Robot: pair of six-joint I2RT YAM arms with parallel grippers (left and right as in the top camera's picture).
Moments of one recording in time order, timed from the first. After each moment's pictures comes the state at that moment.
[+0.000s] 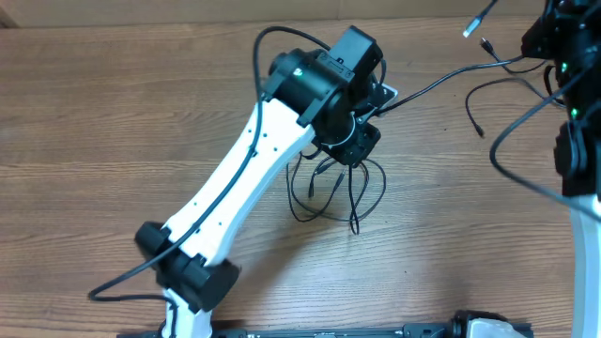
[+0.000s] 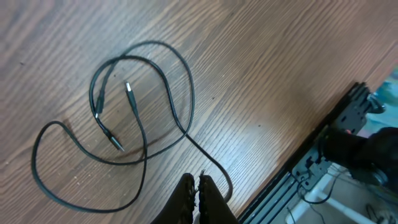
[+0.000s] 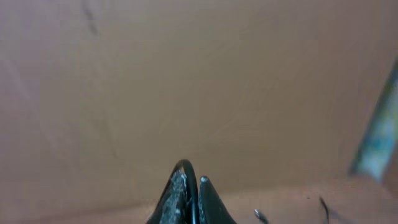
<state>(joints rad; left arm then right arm) -0.69 1.98 2.25 -1.52 0.30 -0.02 -0.11 1.31 1.56 -0.36 -0.04 0.12</state>
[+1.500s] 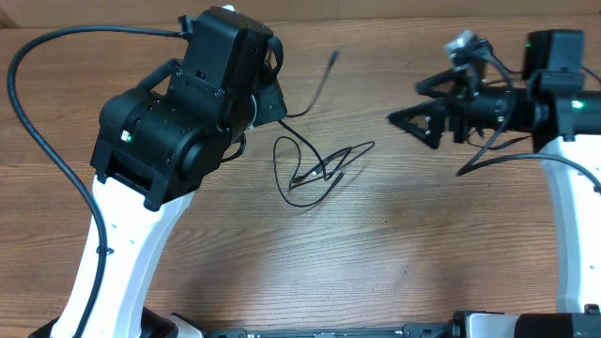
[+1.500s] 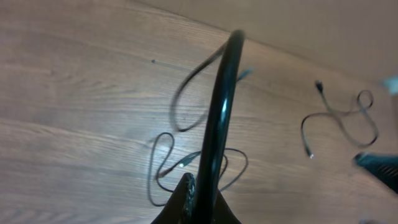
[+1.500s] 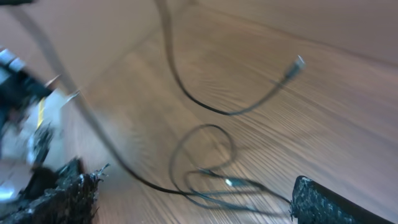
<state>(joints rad) -0.54 1.62 2.25 -1.45 -0.21 -0.76 -0.05 1.51 1.56 -1.04 -1.03 -0.50</state>
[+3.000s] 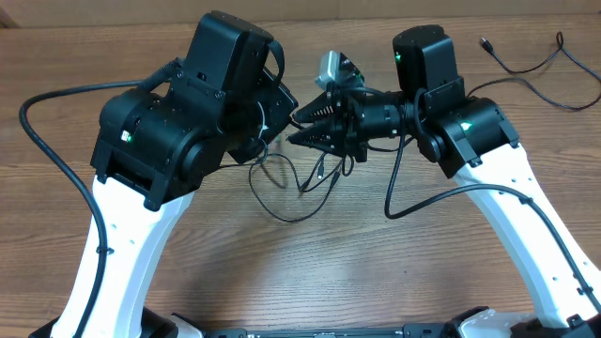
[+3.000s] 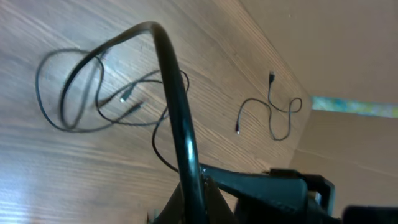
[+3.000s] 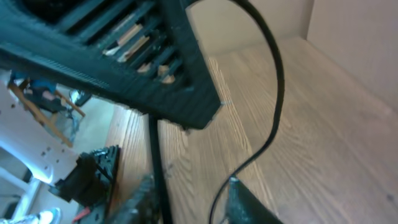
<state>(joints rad) -0.54 1.62 2.25 -1.49 0.03 -1.26 0.43 1.52 1.56 -0.67 -1.00 -0.37</state>
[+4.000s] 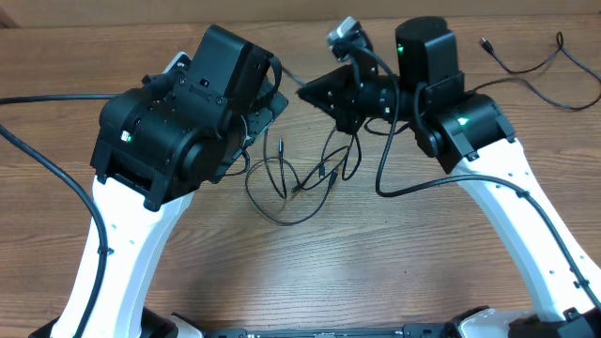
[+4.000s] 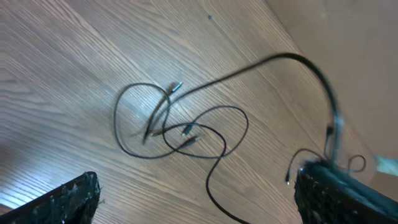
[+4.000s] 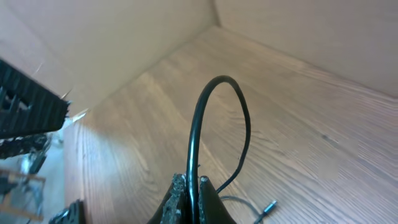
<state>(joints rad) -0.54 1.62 2.25 -1.66 -0.22 -1.31 0.41 1.53 1.56 -0.54 -0.70 0.02</state>
